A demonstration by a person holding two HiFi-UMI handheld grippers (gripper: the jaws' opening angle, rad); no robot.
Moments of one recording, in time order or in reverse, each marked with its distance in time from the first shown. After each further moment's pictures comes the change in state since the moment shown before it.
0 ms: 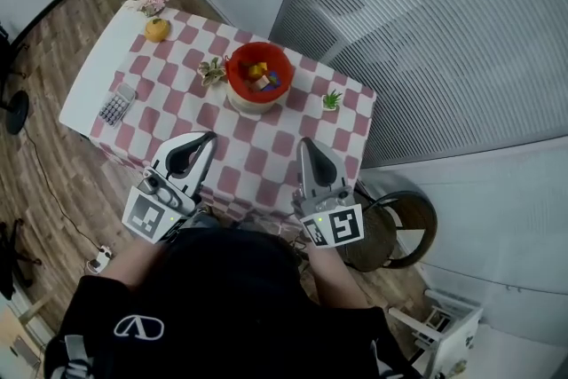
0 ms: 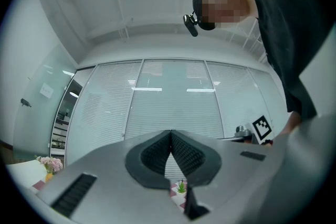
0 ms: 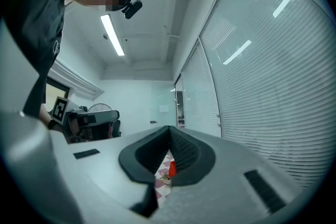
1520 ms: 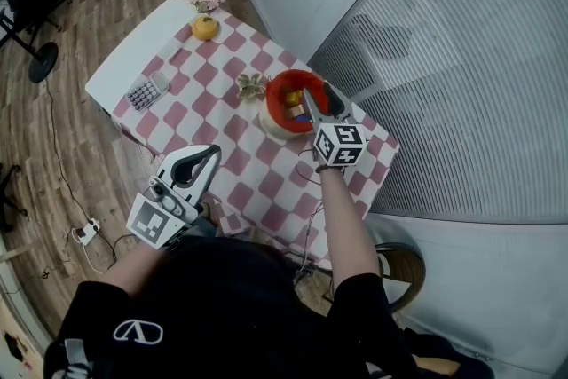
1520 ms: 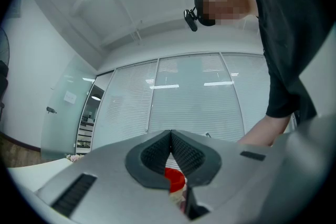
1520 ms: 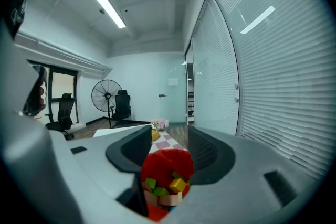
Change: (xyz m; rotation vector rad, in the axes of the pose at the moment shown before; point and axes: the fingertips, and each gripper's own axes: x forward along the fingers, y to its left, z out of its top) left arm -0.040 0.043 -0.018 0.005 0.050 0.231; right arm 0.215 -0.076 -0.134 -0.023 0.312 0.163
